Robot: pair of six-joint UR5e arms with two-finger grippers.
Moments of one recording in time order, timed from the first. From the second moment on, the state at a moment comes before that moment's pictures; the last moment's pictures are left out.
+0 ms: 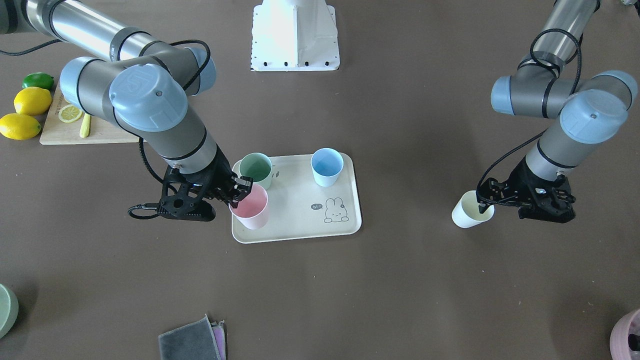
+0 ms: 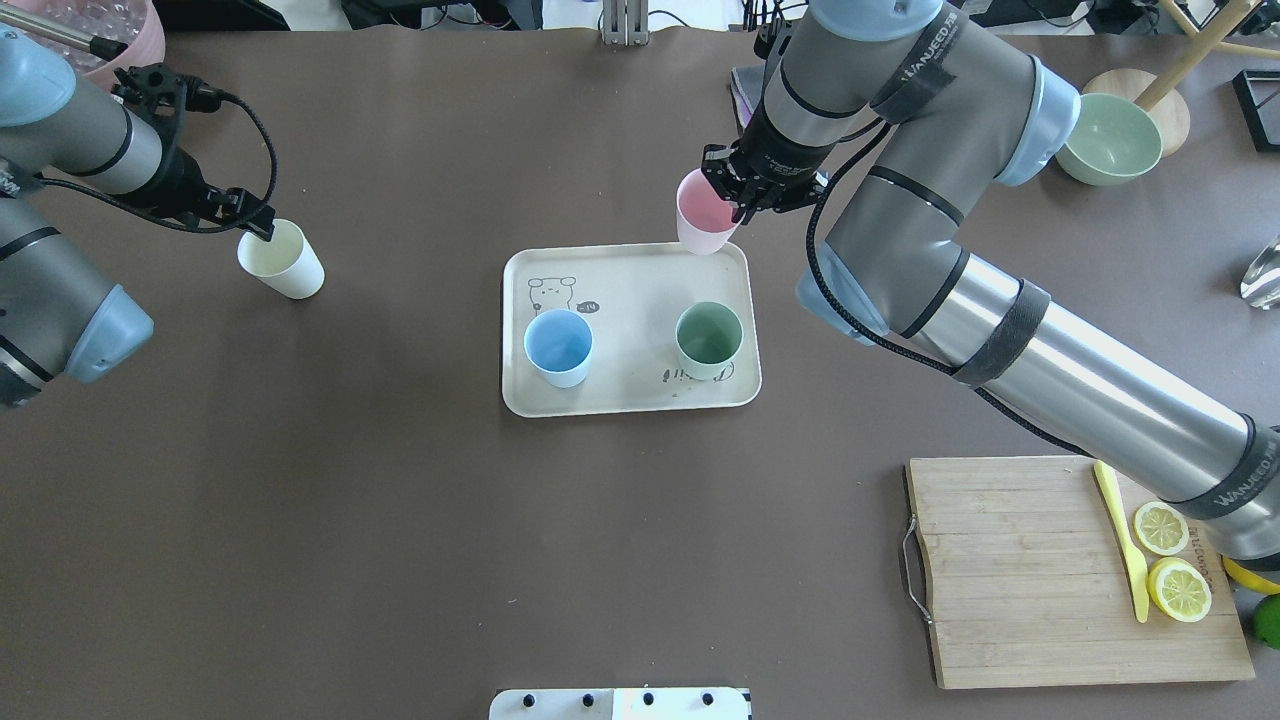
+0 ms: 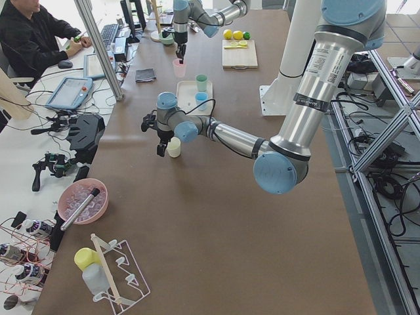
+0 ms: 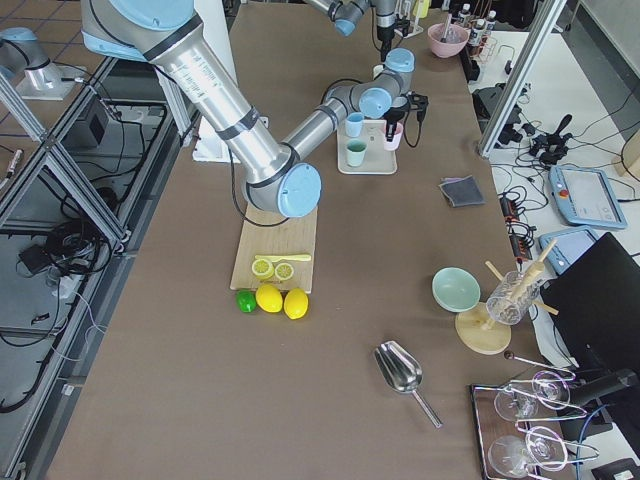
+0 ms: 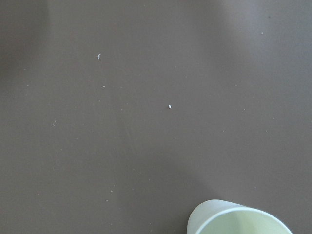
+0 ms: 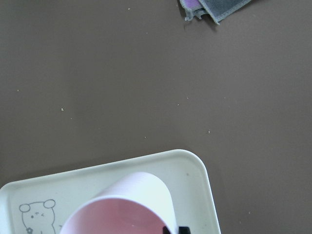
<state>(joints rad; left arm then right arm) -0.99 -1.92 -1.50 -1.98 -2.09 -0.67 0.81 -0.81 1.48 -1.46 2.11 1.19</state>
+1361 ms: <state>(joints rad) -0.96 -1.95 -1.48 -2.01 -2.14 -0.71 0.72 -0.80 1.40 -1.44 2.04 1.19</state>
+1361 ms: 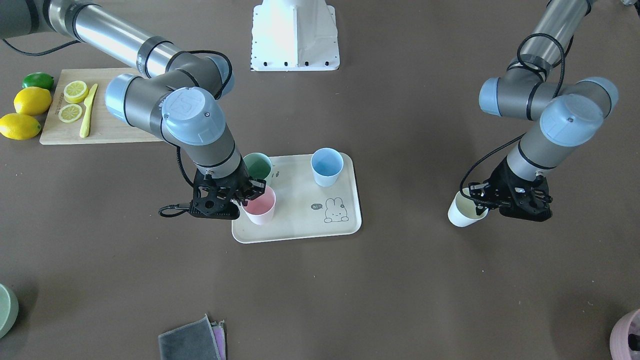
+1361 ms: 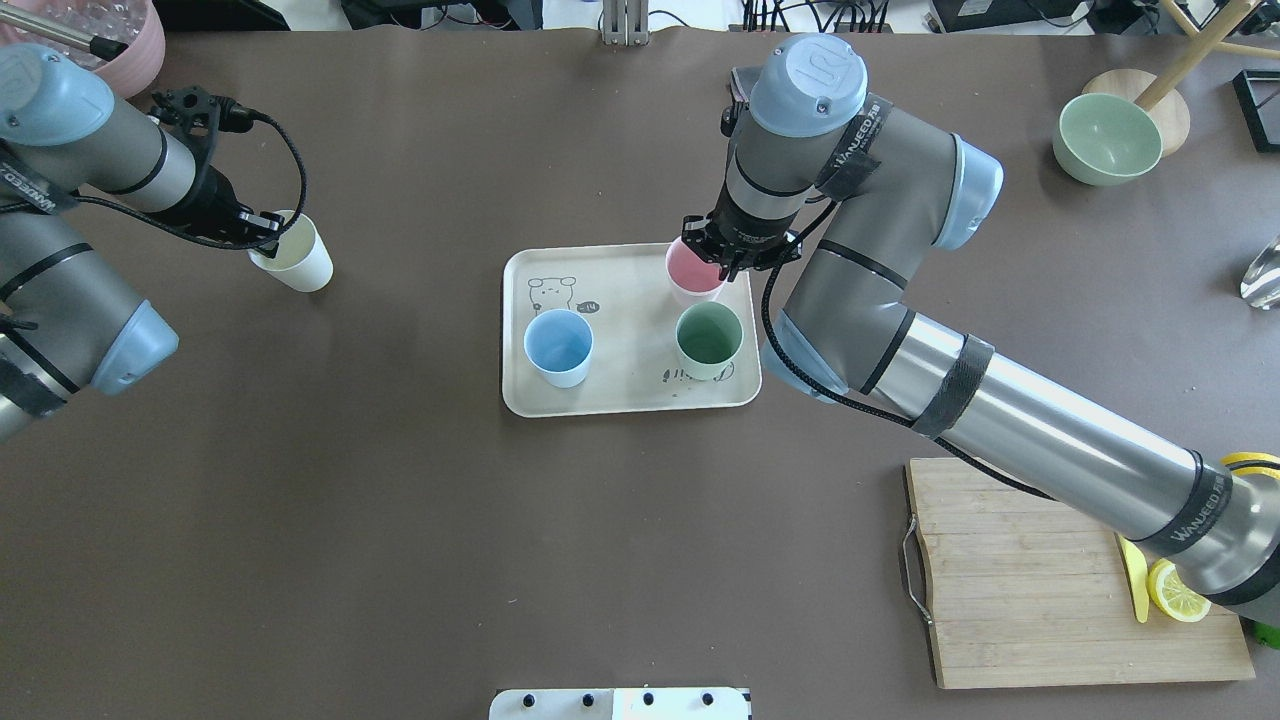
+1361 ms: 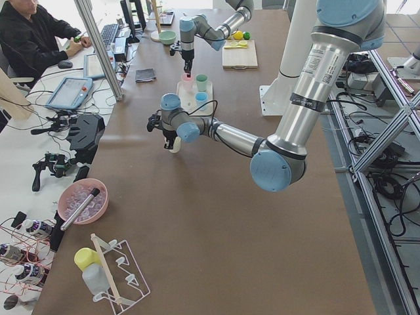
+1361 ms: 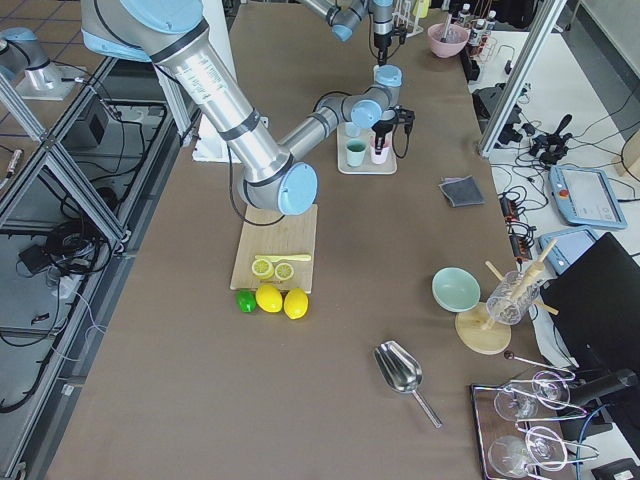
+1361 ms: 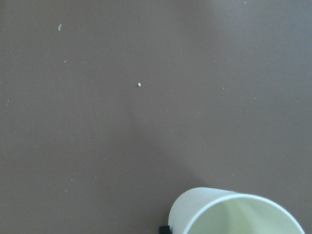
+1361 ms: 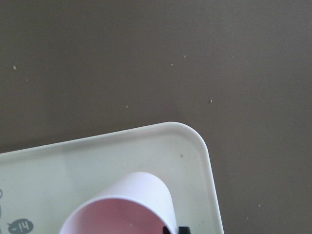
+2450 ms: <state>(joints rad) -0.93 -2.09 -1.58 -1.83 -2.19 -0.94 0.81 -0.80 1.42 -1.40 2.14 1.20</state>
